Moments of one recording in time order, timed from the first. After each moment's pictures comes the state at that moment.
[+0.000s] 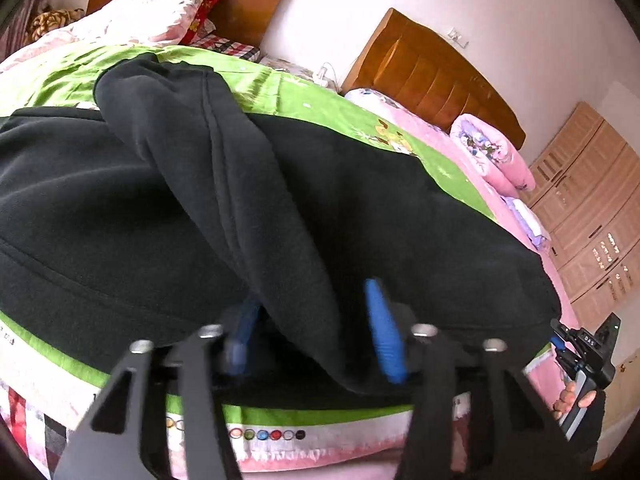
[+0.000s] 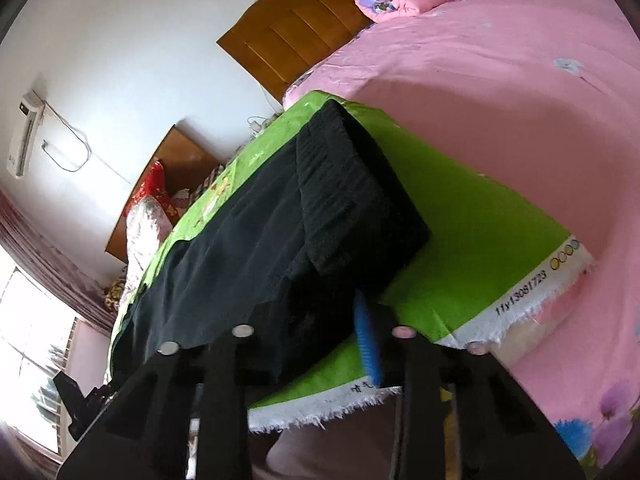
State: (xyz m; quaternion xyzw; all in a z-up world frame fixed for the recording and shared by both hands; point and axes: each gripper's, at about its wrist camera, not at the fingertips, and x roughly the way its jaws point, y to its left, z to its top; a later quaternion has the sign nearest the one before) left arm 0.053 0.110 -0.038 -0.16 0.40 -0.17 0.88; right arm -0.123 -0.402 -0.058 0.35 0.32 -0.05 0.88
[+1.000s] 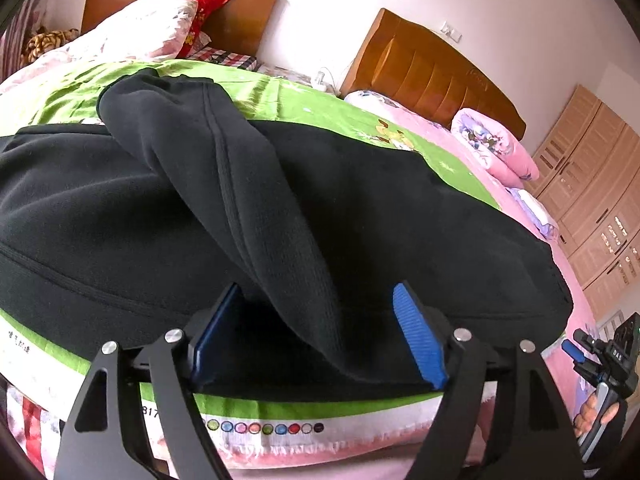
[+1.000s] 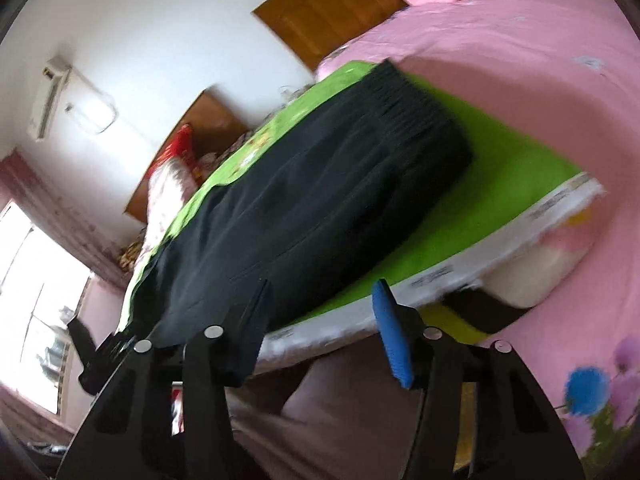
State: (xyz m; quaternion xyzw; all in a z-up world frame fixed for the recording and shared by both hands) left arm 0.046 0.109 -0.038 -0.13 0.39 -0.17 0.90; right arm -0.142 -0.346 -0.053 0.34 0.34 0.03 0.88
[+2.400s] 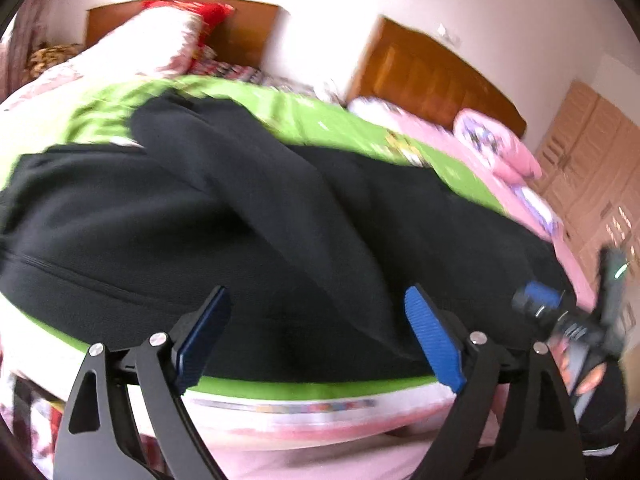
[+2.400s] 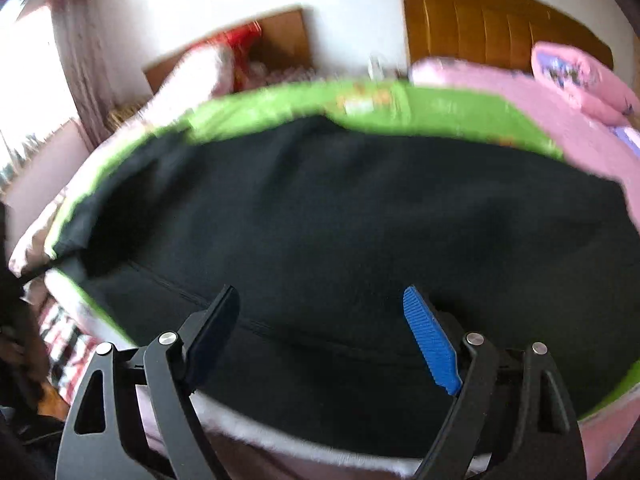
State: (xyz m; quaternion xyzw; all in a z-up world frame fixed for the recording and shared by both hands) left arm 0.036 0.166 -0.023 -0.12 0.37 -0.16 0.91; right arm -0.015 -0.194 -0.045 0.04 0.40 0.07 0.91
